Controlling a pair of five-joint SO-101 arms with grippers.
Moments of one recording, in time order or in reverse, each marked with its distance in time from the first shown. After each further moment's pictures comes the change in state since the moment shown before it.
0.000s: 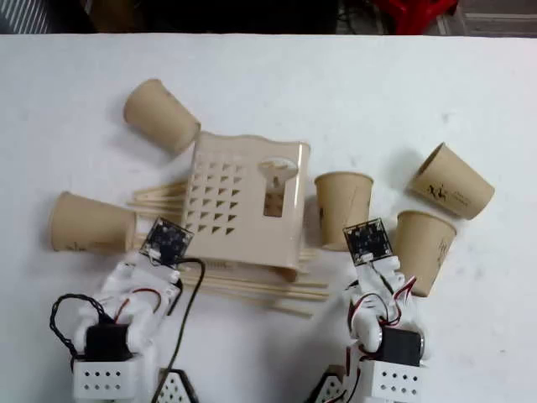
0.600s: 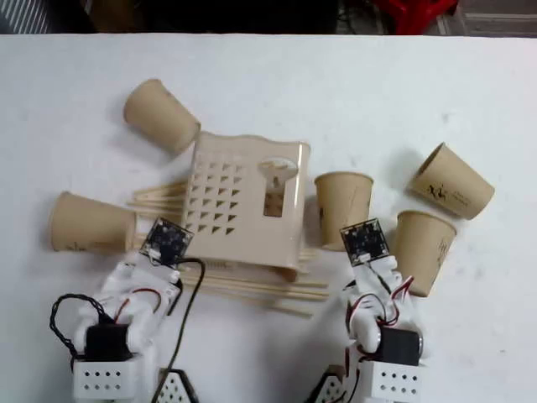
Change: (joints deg) left arm 0.0 0.0 0.0 0.0 0.0; right arm -2.0 0.0 0.0 0.0 0.0
